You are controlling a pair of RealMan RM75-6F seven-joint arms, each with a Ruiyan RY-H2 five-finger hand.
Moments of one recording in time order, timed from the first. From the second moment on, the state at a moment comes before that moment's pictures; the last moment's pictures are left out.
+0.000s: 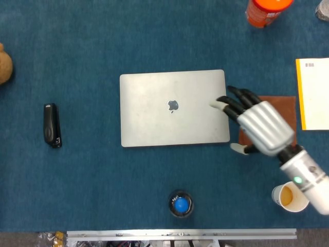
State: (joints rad) left arm 0.02 -0.95 -0.02 -1.76 1.47 1.55 0.02; right arm 0.44 -1.38 0.11 -1.93 -1.46 1.01 -0.48
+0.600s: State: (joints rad) left arm 0.03 -0.95 -0.01 -1.76 1.47 1.56 0.01; right arm 0.65 -1.67 0.17 -1.77 -1.15 0.95 -0.77
